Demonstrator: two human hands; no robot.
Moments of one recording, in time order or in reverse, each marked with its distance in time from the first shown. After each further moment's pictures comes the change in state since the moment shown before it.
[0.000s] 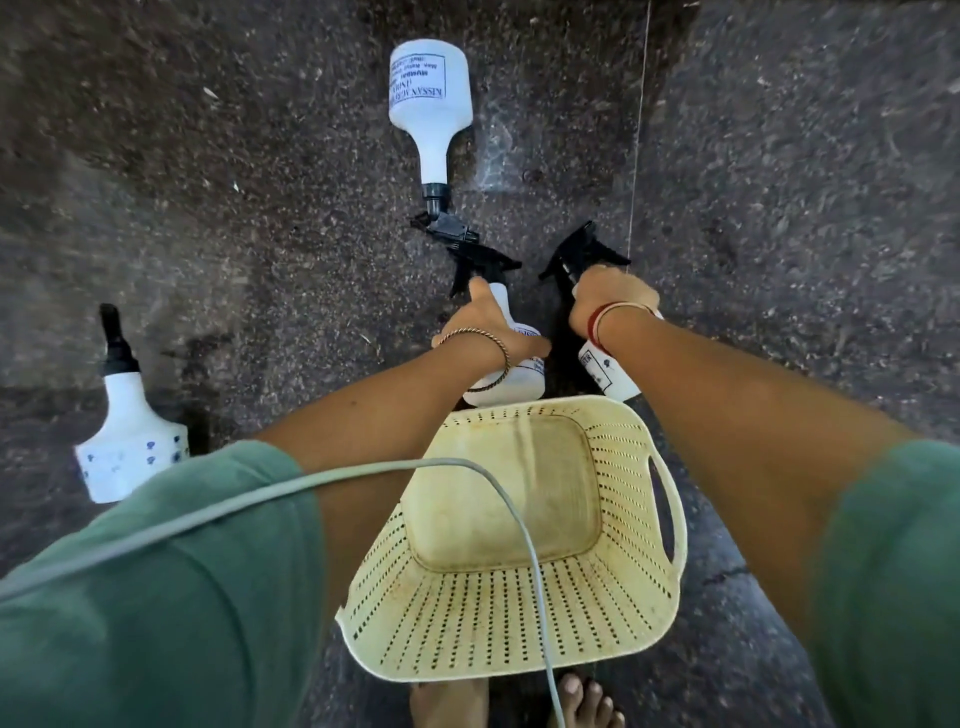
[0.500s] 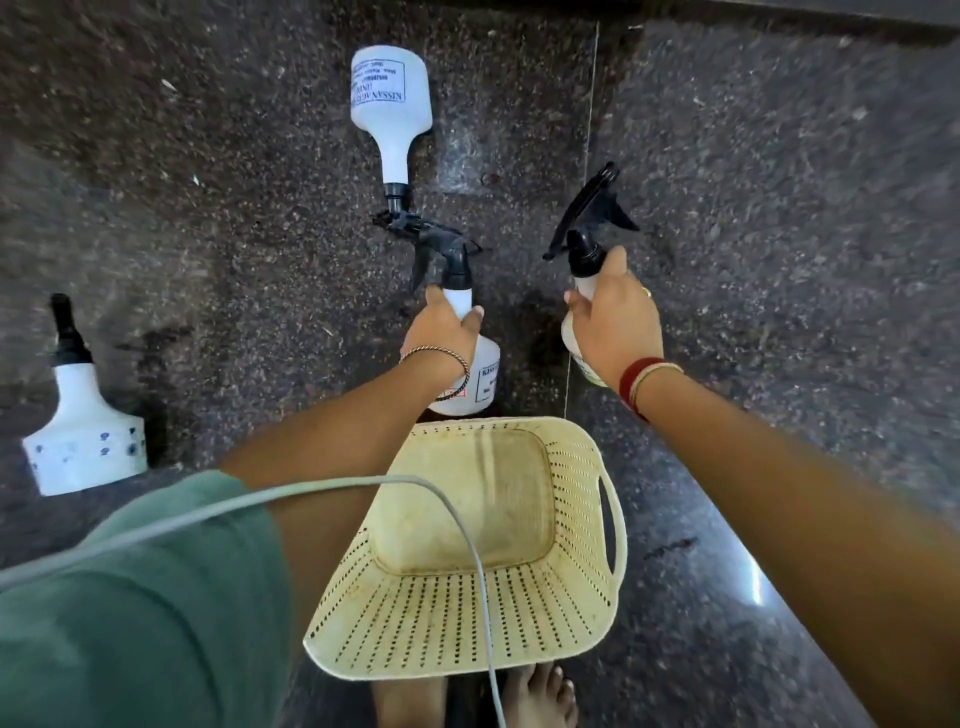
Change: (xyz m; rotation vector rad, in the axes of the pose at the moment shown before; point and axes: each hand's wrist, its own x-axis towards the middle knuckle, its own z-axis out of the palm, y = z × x) left_hand -0.015 -0.002 0.015 -0.184 0.243 0.037; right_hand -0.064 0.059 -0.015 0.381 0.459 -0.279
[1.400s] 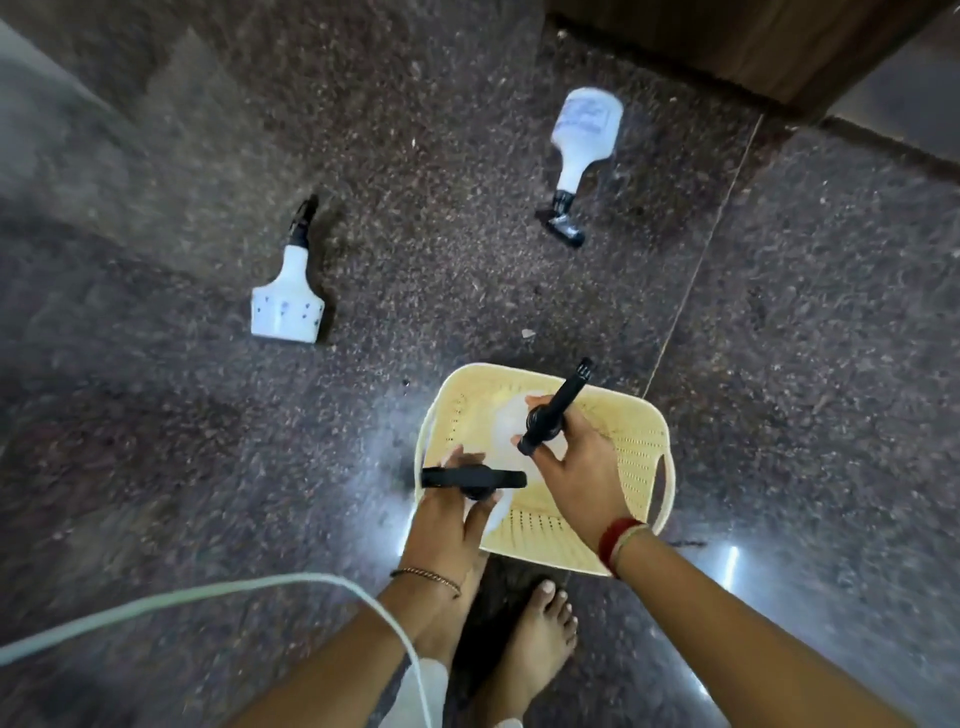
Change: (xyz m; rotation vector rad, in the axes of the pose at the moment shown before) left_hand -0.276 -0.130 -0.053 -0.325 0.072 0.021; right_hand -0.197 -0.112 -0.006 0.387 -0.391 -0.153
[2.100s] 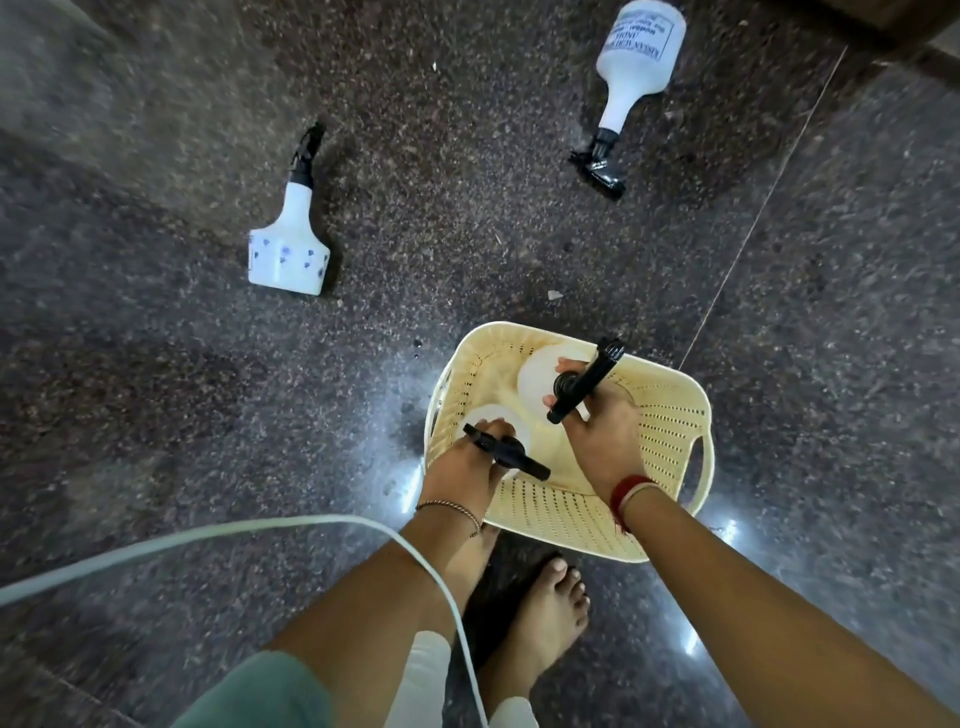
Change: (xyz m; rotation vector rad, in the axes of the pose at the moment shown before) left_hand 0.044 -0.045 0.030 0.313 -0.123 0.055; right_hand 0.031 0.047 0.029 -0.041 0.032 0.055
